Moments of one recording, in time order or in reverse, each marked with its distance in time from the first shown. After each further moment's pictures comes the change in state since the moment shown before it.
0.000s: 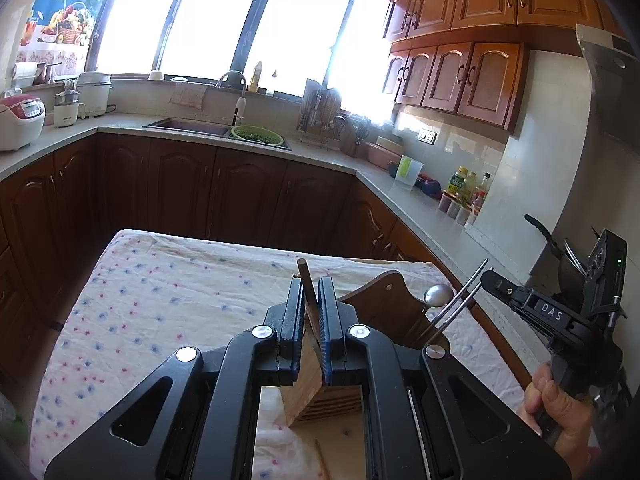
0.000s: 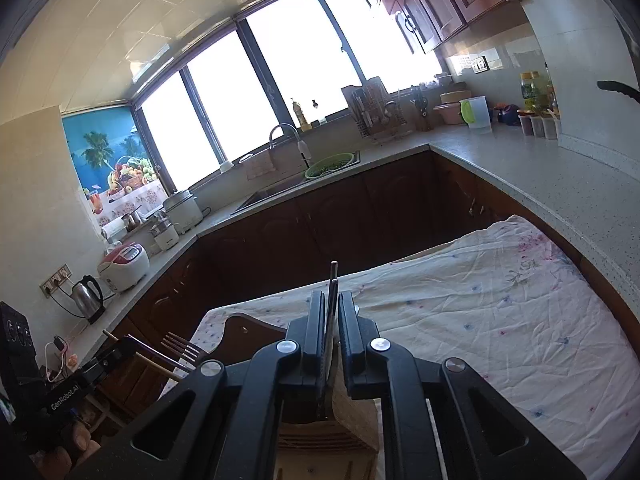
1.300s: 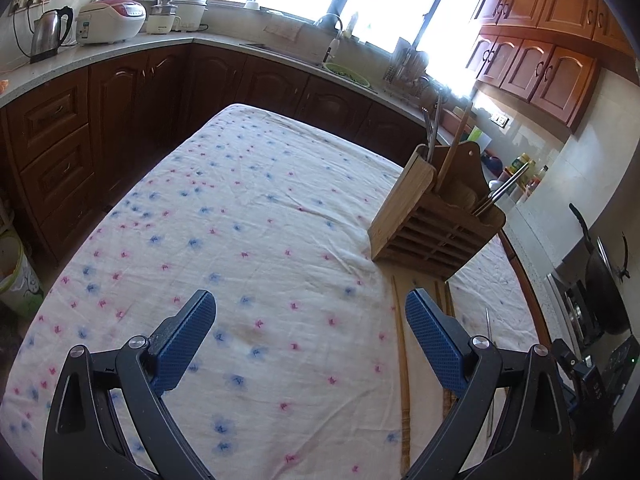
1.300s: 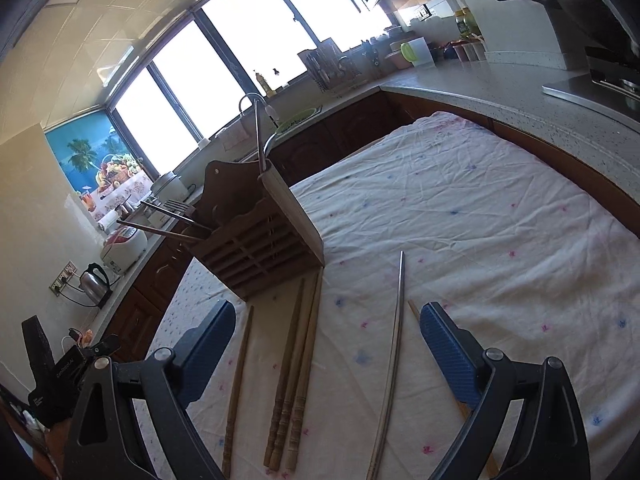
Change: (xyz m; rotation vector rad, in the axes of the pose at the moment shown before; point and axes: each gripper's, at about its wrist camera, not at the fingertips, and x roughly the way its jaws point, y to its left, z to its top) left arm -0.102 0.059 -0.143 -0.238 0.191 0.200; right arm -0.125 -0.058 -0.150 0.159 0.131 -0.051
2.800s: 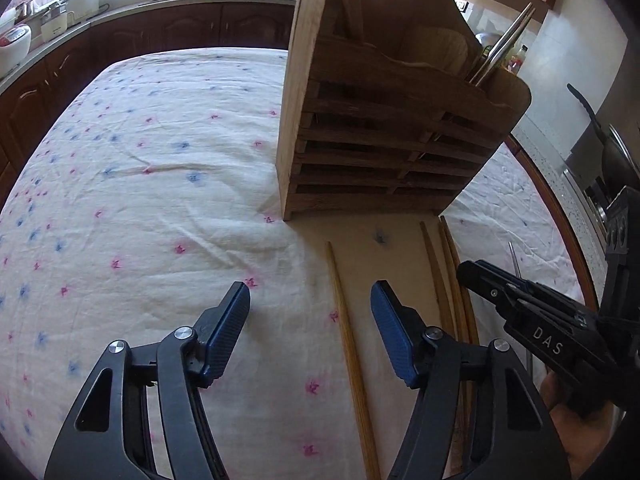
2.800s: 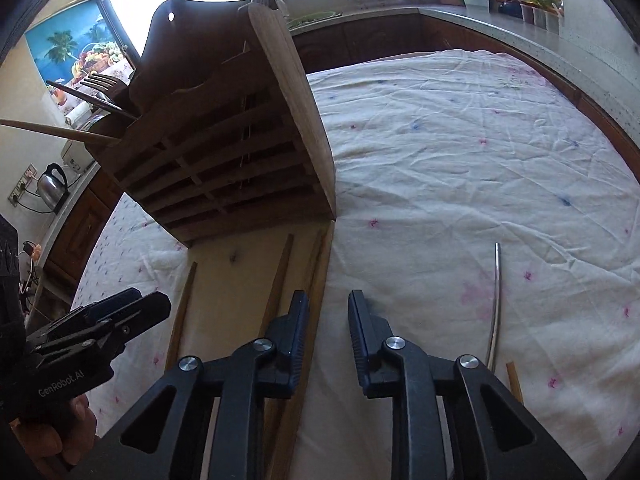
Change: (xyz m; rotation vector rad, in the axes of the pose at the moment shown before) left arm 0.153 -0.100 -0.003 0.290 0.294 -0.037; right arm 0.156 0.036 0.006 -0.225 0.345 -0.116
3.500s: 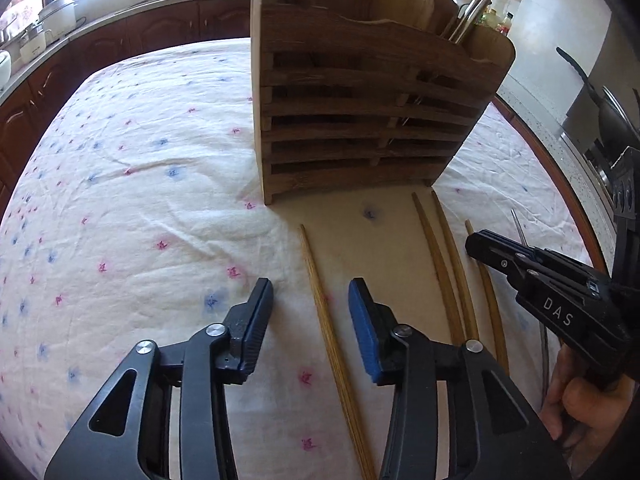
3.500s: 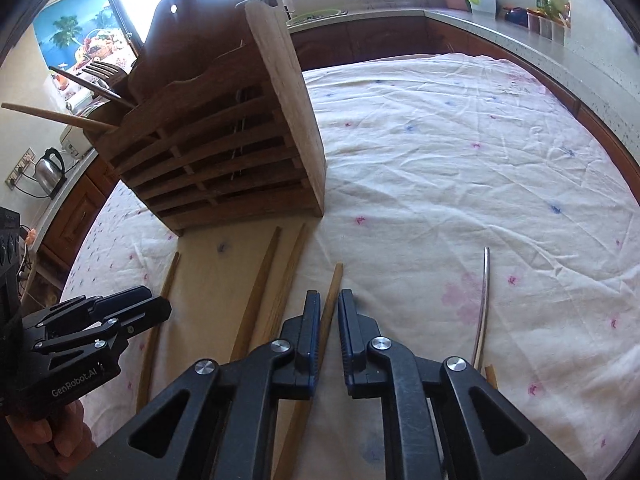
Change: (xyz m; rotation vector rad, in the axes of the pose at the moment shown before) left arm 0.004 -0.015 -0.001 0.103 0.044 0.024; right arm -0.001 -0.003 0.001 -0.040 0.006 -0.023
